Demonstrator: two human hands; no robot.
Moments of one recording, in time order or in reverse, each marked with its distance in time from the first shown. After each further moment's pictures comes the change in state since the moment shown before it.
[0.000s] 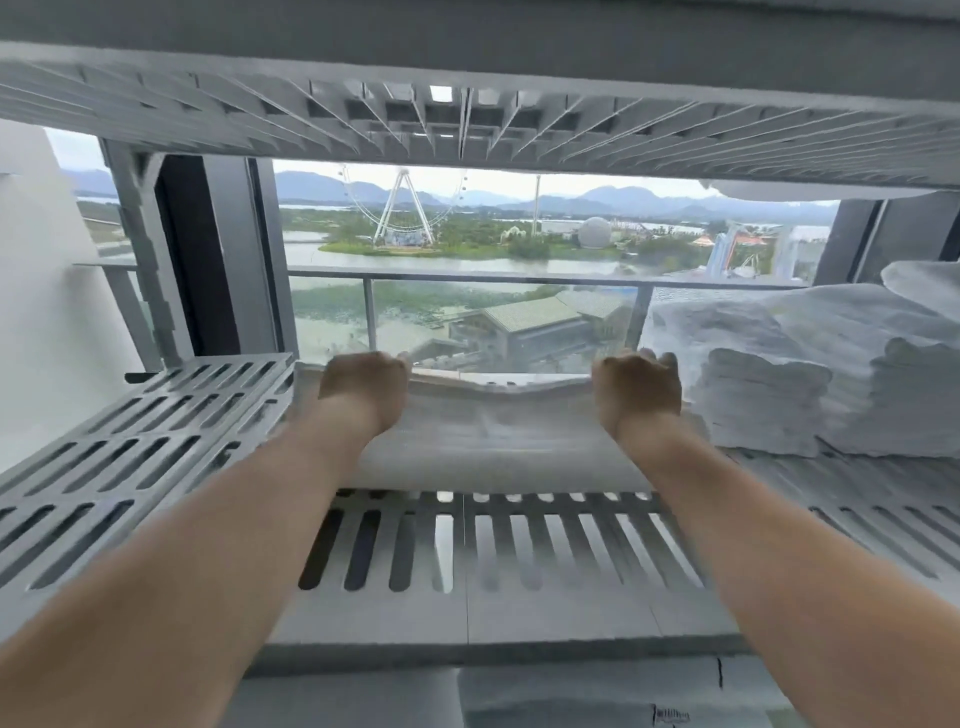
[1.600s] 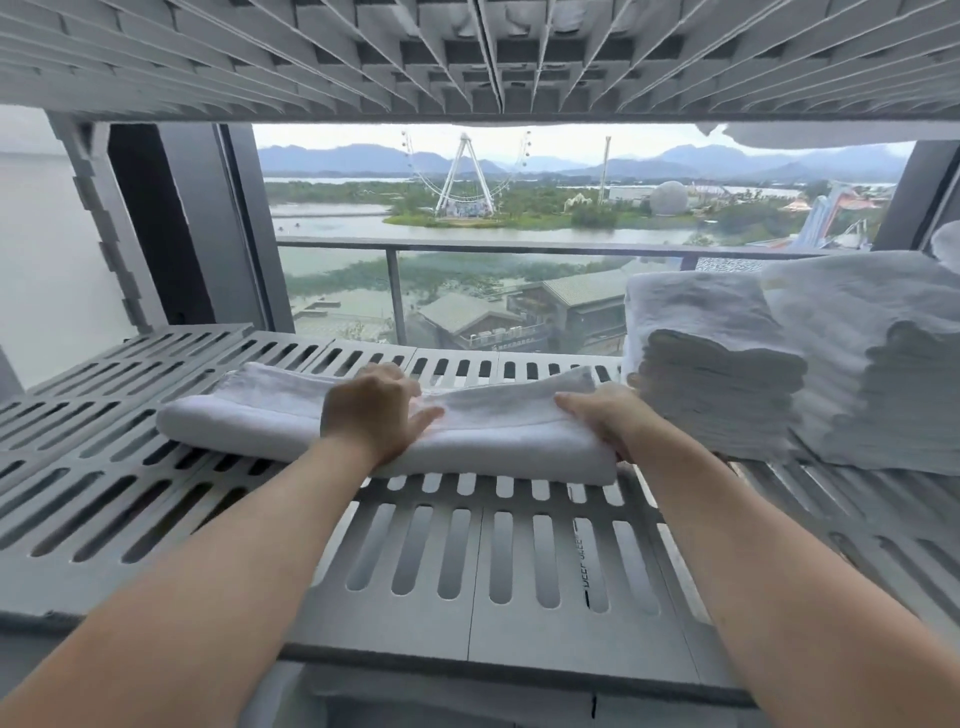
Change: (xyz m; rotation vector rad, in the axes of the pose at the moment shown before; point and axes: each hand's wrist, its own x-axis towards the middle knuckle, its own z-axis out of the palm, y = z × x) left_hand 0.012 0.144 0.028 -0.099 -0.008 -0.112; right_hand 0.034 0.098 0.107 1.200 -0.631 0.292
